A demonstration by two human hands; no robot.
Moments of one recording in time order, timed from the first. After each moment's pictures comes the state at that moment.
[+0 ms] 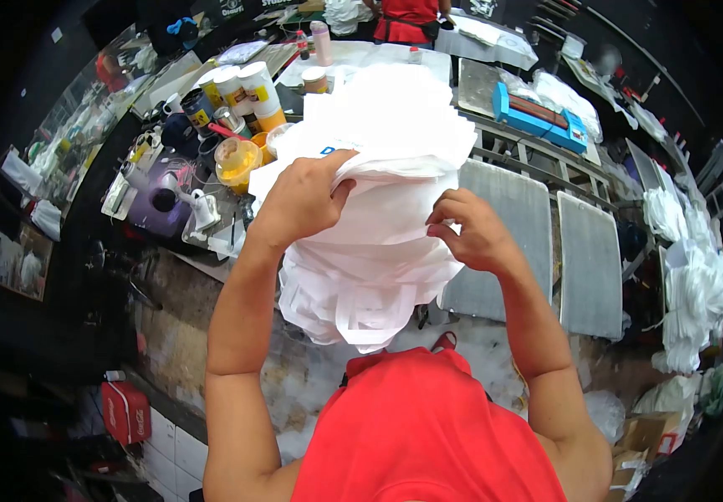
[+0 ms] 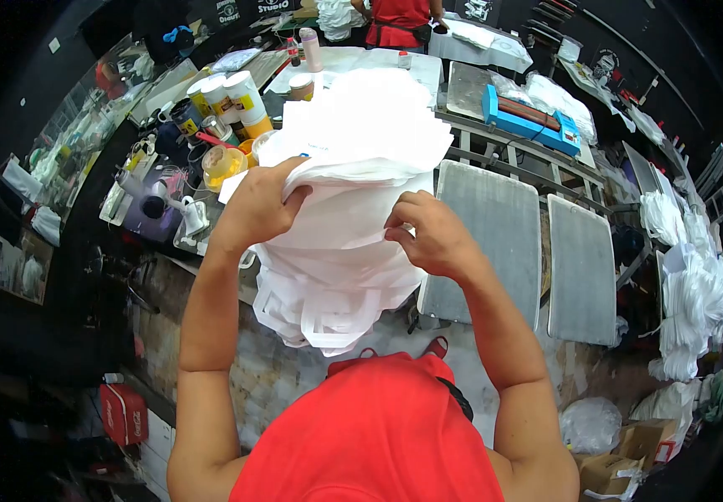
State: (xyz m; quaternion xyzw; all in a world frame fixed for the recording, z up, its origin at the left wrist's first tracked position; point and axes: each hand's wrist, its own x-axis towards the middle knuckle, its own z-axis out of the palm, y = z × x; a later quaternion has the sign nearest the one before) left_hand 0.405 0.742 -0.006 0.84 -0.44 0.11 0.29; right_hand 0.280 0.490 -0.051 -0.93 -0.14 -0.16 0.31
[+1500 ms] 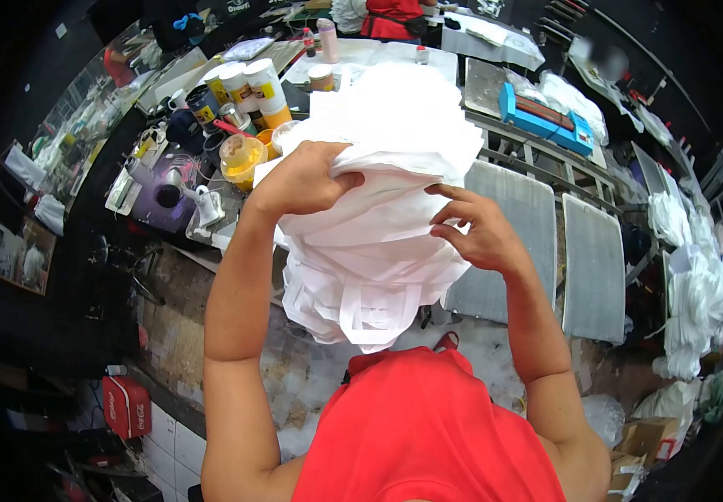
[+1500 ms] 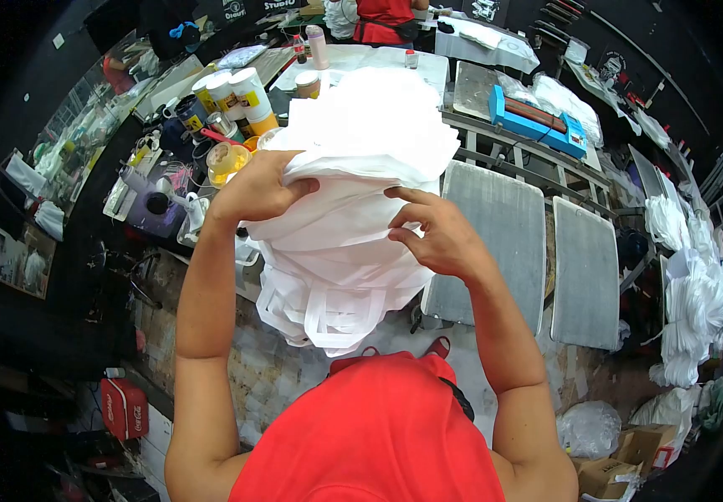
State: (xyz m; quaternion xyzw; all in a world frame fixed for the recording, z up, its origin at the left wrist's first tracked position) left_hand 0.438 0.744 0.004 0.82 -0.48 0.00 0.32; right_hand 0.281 0.487 -0.049 -0.91 -0.12 -0.12 0.37
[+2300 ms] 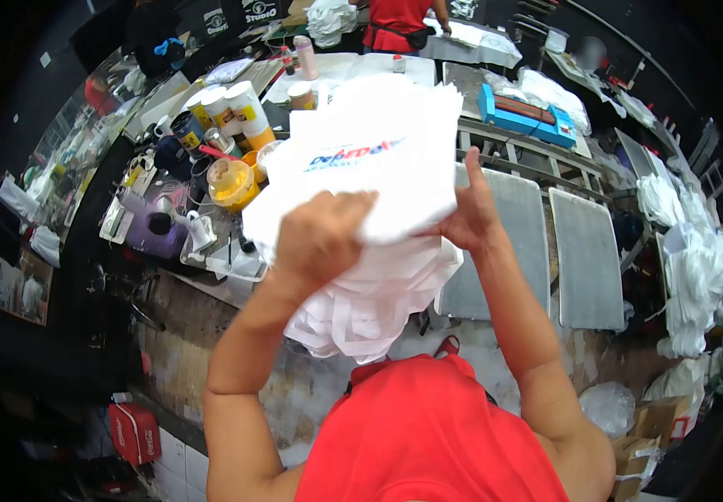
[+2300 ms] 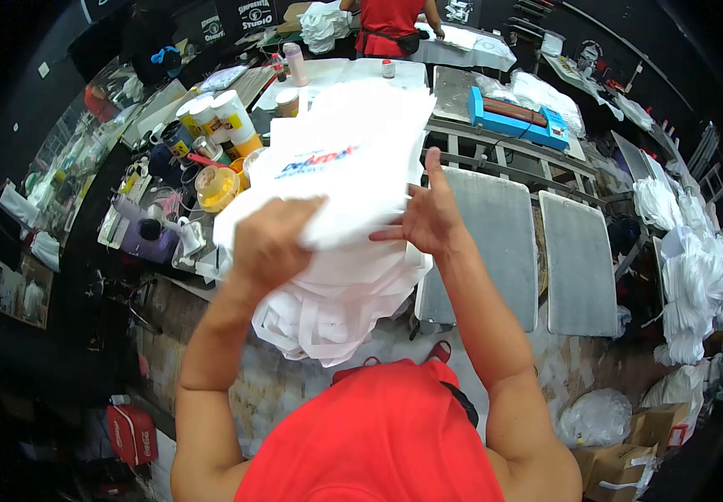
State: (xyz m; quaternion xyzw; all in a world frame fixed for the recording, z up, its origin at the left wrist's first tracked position) left_hand 0.364 0.724 -0.016 0.79 -0.50 0.28 0.22; right_hand 0.319 0.476 -0.057 -0.42 0.06 0.03 0.91
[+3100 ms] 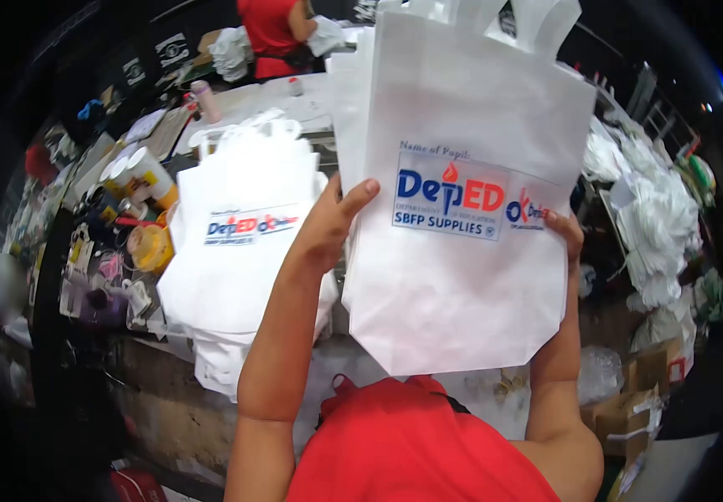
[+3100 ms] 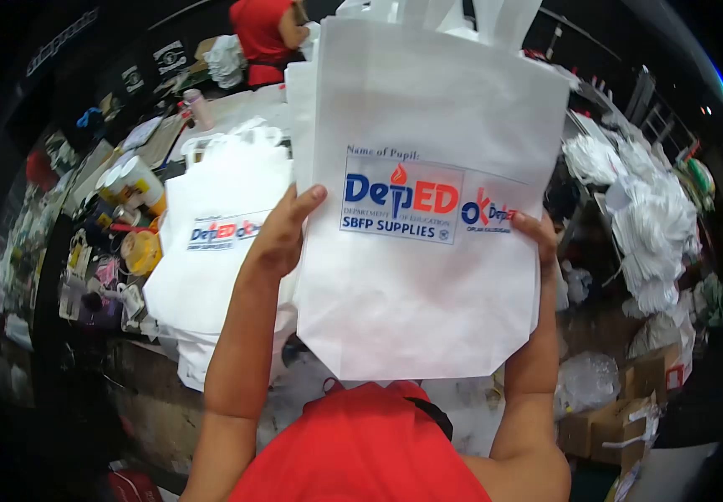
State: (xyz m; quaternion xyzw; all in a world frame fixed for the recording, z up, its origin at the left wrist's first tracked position) left_hand 0.339 0.477 -0.033 0.50 -0.26 -0.37 0.74; right_hand 0.091 0.223 -0.019 -0.54 0.04 -0.31 0.78
